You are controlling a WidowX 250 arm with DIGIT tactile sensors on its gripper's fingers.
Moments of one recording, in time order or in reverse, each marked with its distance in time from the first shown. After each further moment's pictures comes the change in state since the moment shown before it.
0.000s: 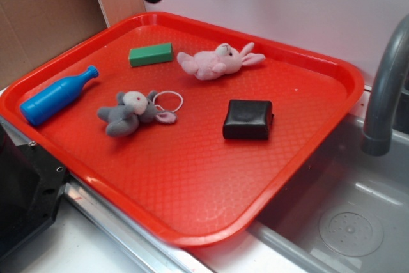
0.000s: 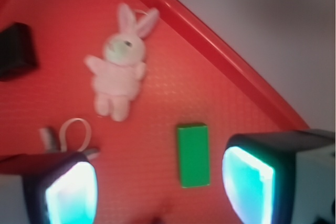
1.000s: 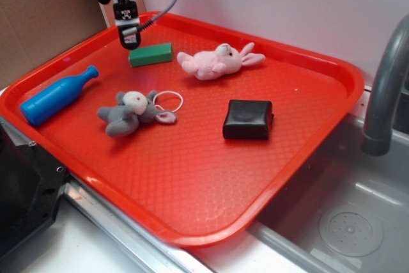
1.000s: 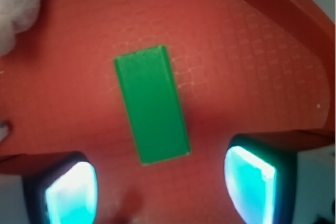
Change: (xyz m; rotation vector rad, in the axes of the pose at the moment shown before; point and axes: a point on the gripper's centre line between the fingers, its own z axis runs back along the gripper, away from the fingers) arm -0.045 0.030 -0.067 -0.036 0.026 0.158
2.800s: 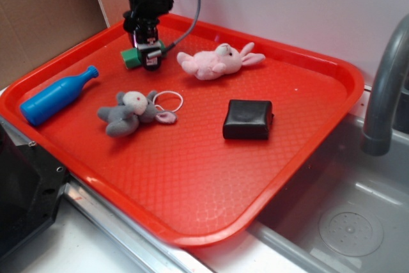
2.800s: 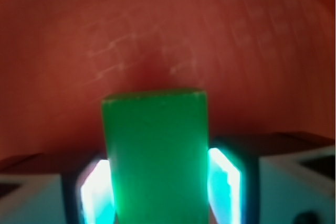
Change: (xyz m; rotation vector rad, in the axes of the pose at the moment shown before) arm 0.009 -0.004 -0.012 0.065 0.055 0.264
